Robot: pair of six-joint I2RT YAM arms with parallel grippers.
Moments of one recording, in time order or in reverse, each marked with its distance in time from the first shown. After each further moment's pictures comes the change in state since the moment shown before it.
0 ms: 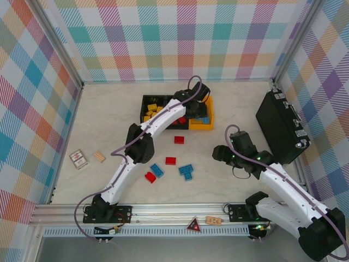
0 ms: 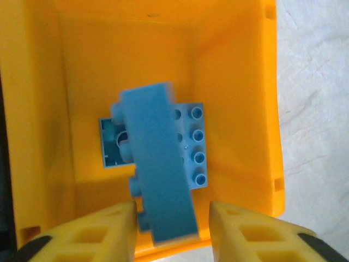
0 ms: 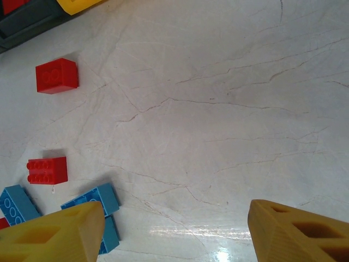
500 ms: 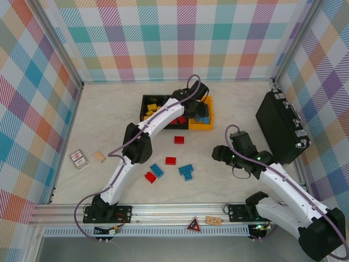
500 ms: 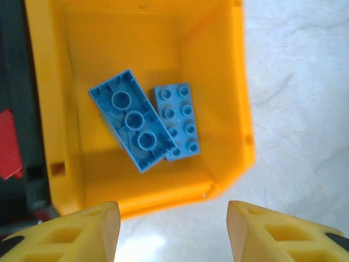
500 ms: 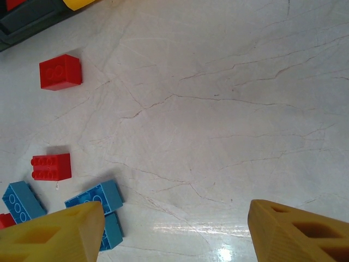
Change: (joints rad) left arm -0.017 -0.173 -0.187 0.031 0.034 0.013; right arm 0.000 0.000 0.000 0.000 -0.018 0.003
